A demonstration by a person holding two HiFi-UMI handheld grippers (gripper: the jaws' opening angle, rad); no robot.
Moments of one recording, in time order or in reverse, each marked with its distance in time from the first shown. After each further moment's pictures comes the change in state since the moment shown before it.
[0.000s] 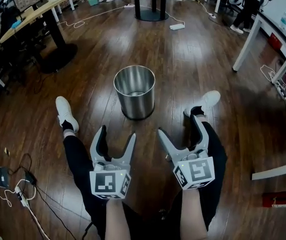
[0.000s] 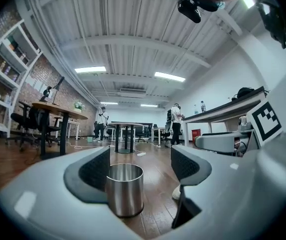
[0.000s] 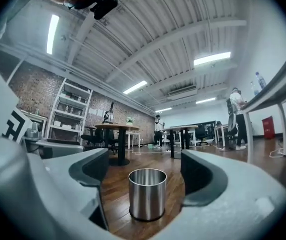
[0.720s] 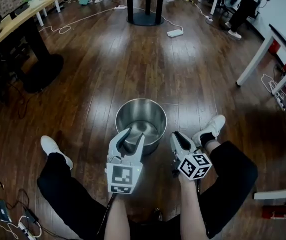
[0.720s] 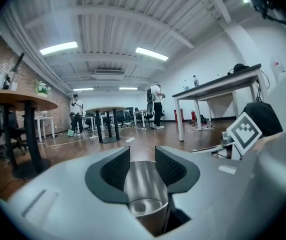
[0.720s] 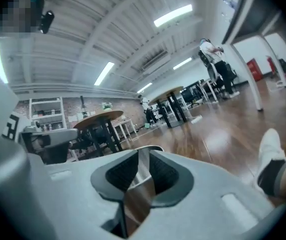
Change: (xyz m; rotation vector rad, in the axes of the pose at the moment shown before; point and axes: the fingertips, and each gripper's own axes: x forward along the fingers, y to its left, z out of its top) left arm 0.249 0.088 -0.082 0.165 0.195 -0.243; right arm 0.233 -0.089 -0.186 0.434 0.217 -0.041
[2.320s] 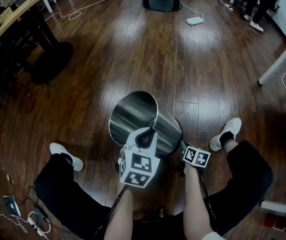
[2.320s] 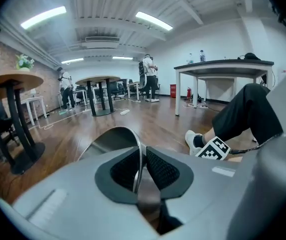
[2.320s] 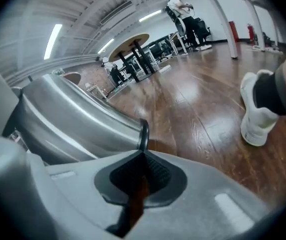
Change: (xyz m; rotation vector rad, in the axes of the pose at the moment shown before) left arm 0.076 0.036 -0.063 -0.008 0.370 -0.110; right arm 0.082 -0.115 -0.187 0.277 0.516 -0.309
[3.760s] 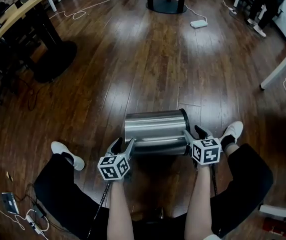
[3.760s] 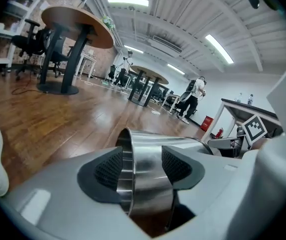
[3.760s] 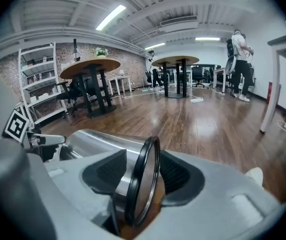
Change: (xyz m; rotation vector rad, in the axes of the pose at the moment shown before) left arm -0.006 0.090 -0.149 -0.666 -0.089 0.175; right arm -0.058 0.083 0.112 -0.575 -0.079 0.033
